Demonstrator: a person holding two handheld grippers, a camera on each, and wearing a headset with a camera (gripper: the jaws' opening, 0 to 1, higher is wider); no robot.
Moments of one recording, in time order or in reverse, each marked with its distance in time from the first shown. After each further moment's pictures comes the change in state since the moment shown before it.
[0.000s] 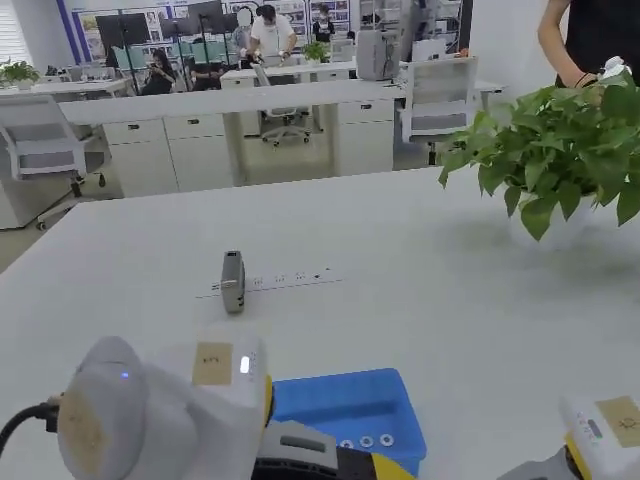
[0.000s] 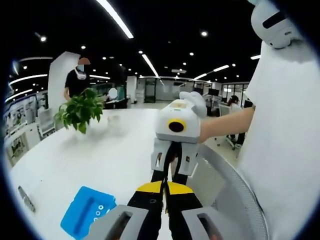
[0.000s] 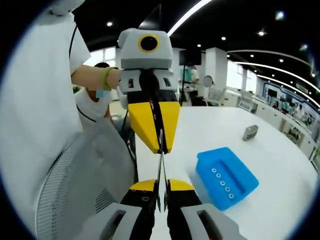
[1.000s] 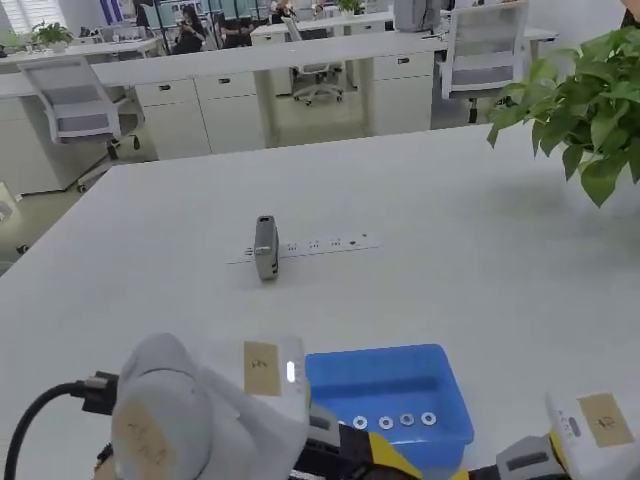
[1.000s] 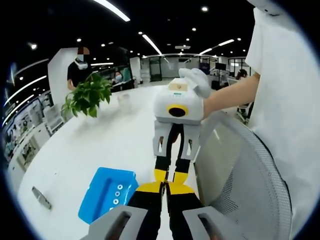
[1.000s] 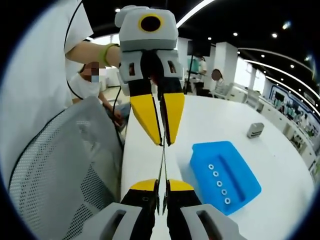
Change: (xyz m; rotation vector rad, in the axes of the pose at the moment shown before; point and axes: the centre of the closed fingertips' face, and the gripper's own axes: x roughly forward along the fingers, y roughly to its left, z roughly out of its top) left arm -0.006 0.037 -0.047 0.056 0.192 0.069; right arm 0.034 -0.030 -0.027 -0.079 0.098 0.033
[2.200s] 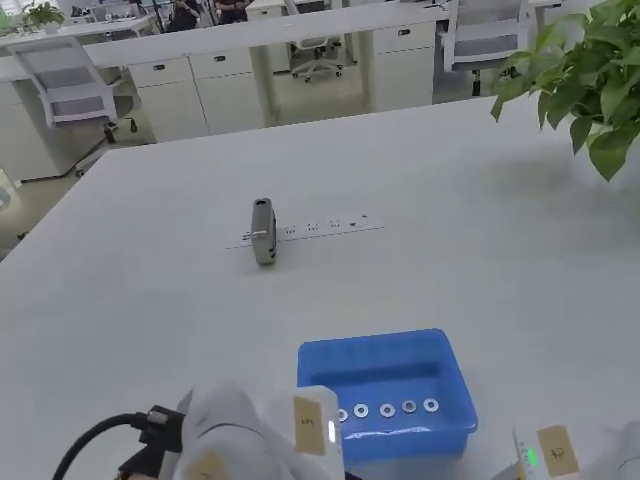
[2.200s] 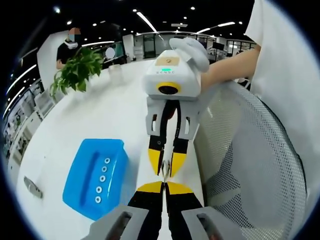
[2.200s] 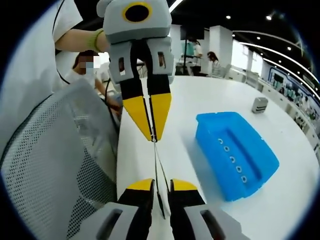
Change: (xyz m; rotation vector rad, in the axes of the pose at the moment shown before) left arm 0.024 -0.007 -0.063 -0.005 0.220 -0.061; right arm 0.023 0.004 -0.046 0.106 0.106 0.013
